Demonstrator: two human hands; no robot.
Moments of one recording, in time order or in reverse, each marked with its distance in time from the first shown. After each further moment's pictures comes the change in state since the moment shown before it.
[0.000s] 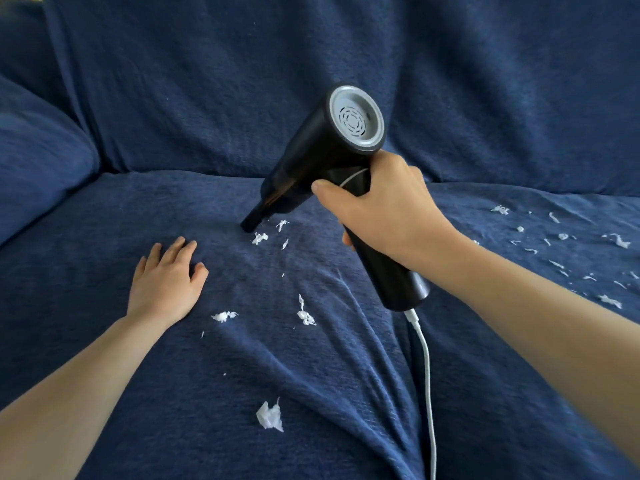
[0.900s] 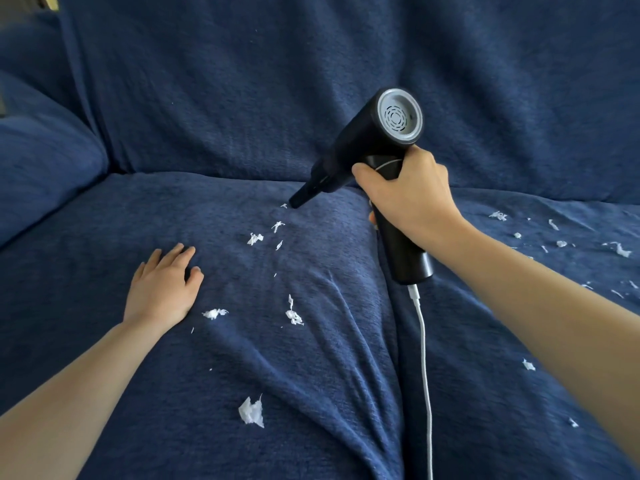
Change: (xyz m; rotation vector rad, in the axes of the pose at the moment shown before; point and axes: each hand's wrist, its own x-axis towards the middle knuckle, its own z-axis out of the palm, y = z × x) left_hand -0.015 0.010 -0.001 -0.023 0.021 -0.037; right_hand 0.027 0.046 -0.023 0.038 0.186 0.120
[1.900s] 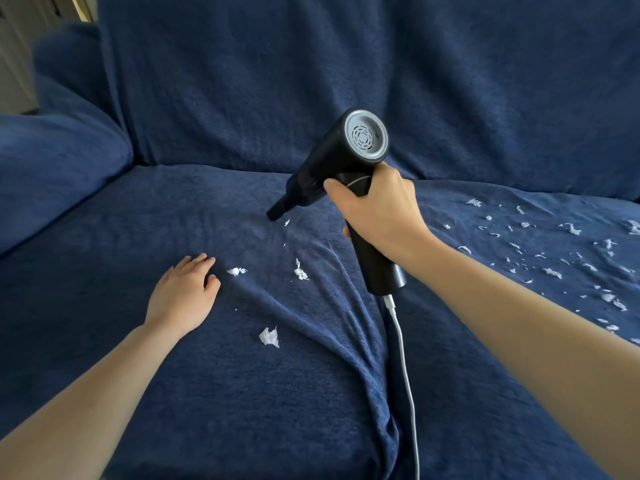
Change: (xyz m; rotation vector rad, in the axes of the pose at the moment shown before) left_hand -0.091 -0.004 -0.016 -0.112 -0.010 0.089; right_hand -0.091 -0.033 -0.004 -0.003 -0.052 -0.030
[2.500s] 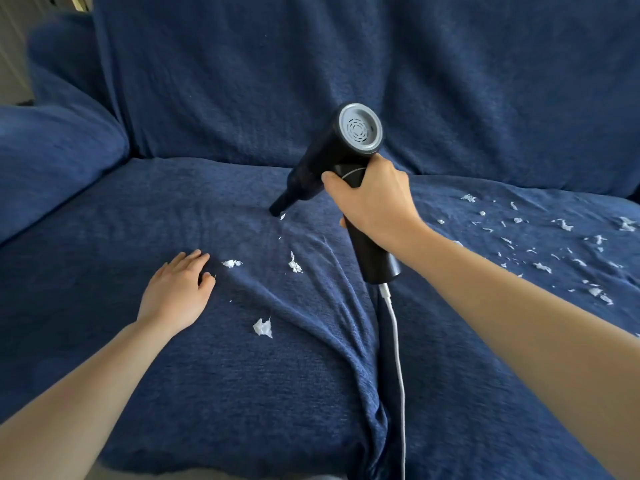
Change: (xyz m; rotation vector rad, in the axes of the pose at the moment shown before) left_hand -0.008 -0.004 0.003 0.066 -0.017 0.005; right_hand 0.006 0.002 -0.004 -0.048 -0.012 0.018
